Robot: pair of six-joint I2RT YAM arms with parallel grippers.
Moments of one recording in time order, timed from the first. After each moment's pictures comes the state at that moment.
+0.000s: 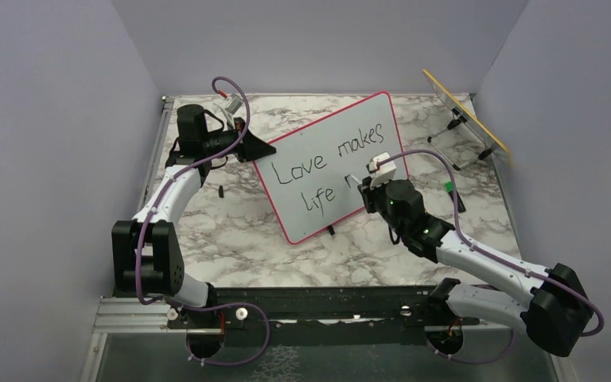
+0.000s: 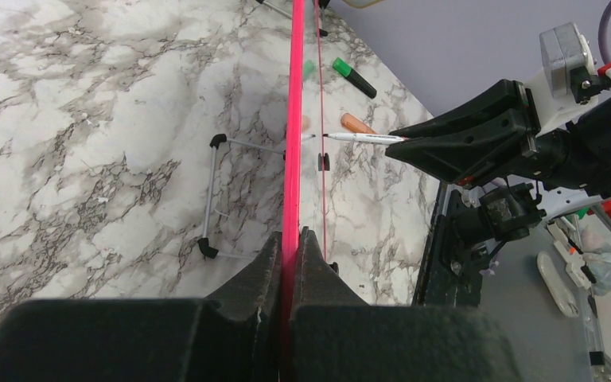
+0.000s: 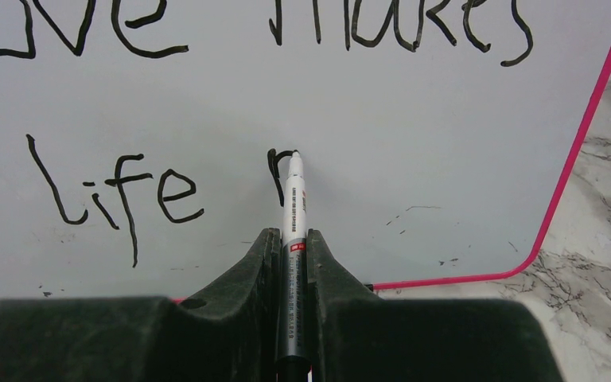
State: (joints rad) left arm -0.05 1.48 1.07 0.08 1.11 -0.28; right arm 0.74 1.05 0.58 0.17 0.33 0.01
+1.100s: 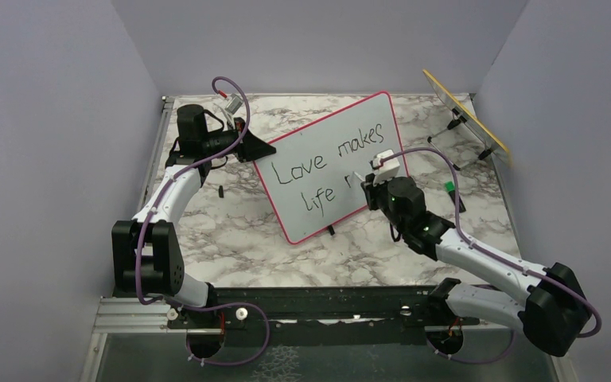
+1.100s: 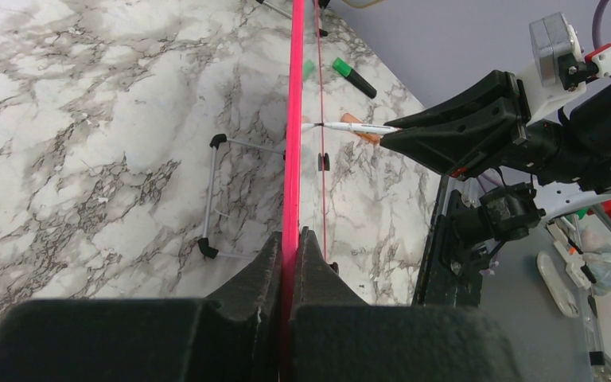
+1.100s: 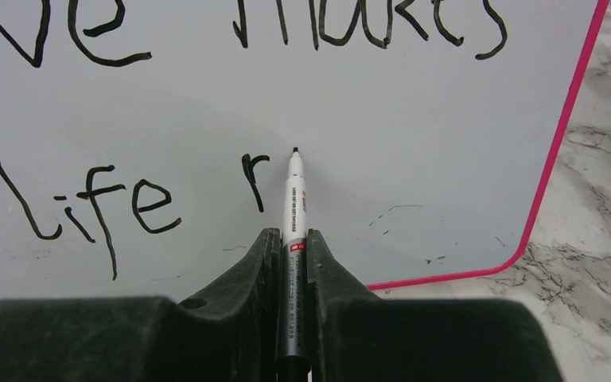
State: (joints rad) left arm -0.05 1.48 1.07 0.08 1.11 -0.28; right arm 0.70 1.07 0.58 0.19 0.33 0.03
